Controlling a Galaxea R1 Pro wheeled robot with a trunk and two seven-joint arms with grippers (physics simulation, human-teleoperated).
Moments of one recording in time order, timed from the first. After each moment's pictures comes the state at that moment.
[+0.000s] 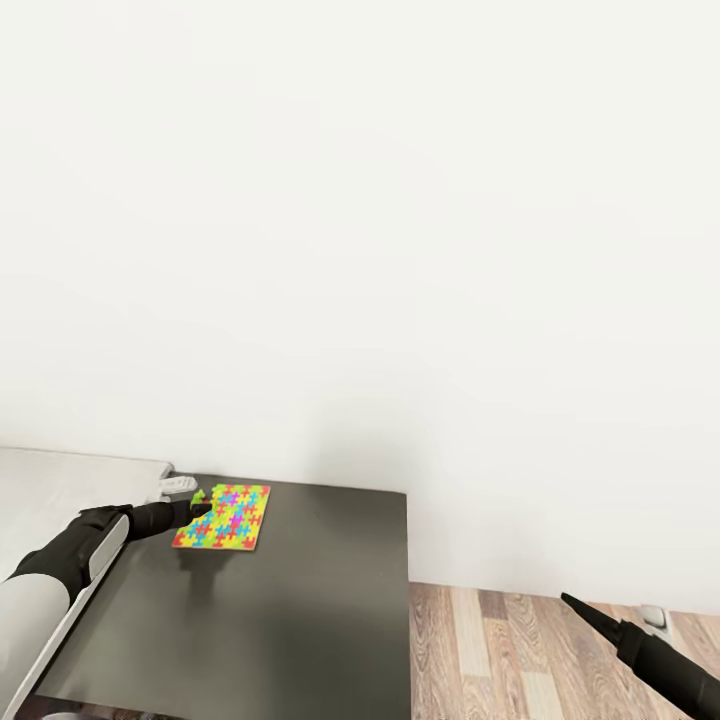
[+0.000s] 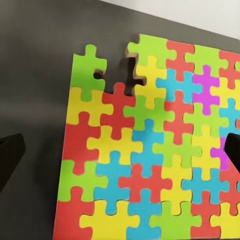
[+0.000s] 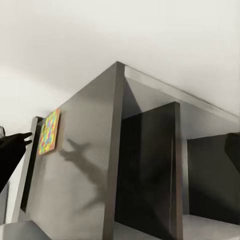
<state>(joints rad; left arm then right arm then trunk) -0.81 0.36 -0.10 -0.45 0.29 0.41 -0.40 -0.07 -0.36 -0.41 -1.05 -0.60 0.56 1.06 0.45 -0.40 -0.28</state>
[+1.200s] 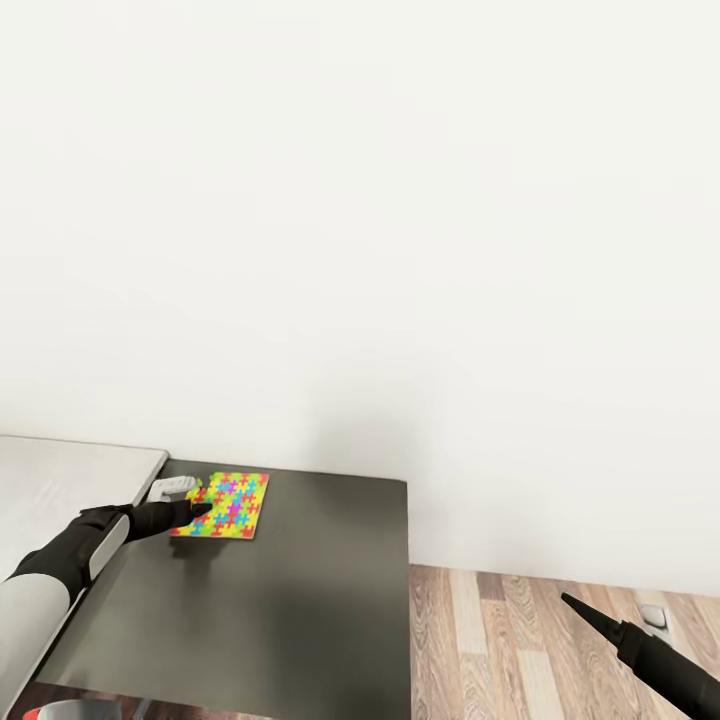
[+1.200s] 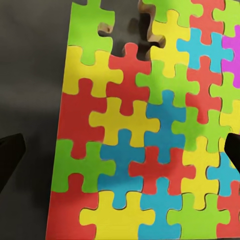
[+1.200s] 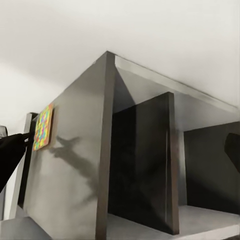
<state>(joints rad) -0.81 0.36 -0.10 -0.46 0.29 0.41 -0.40 -0.07 -0.36 -0.41 -1.05 -0.59 0.55 1.07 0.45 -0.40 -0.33</state>
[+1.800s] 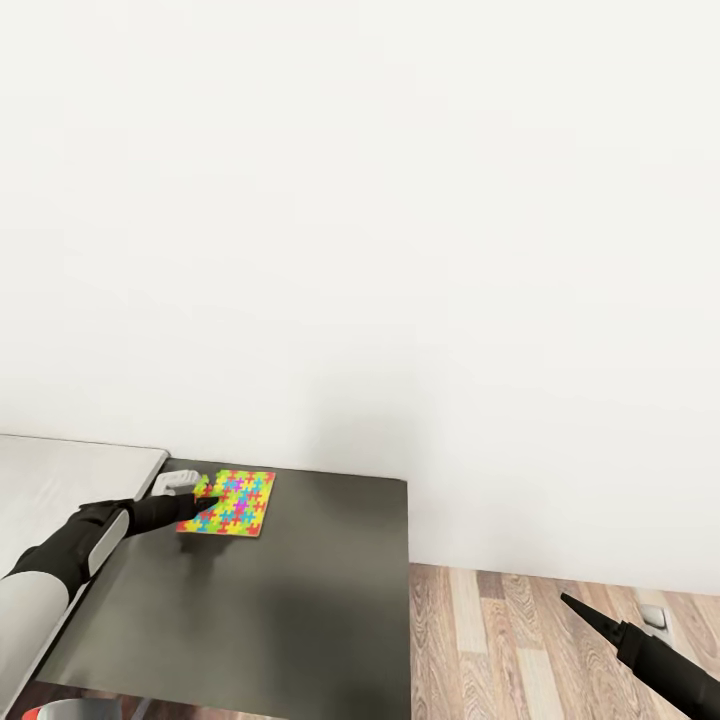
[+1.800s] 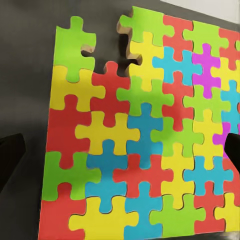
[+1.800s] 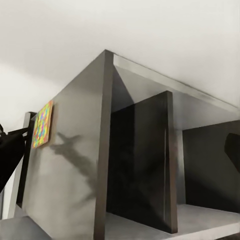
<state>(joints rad) -0.81 0.37 -0.10 -0.49 0.29 0.41 -0.48 -0.07 -0.36 -0.41 -1.05 -0.59 0.55 1.07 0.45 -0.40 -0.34</state>
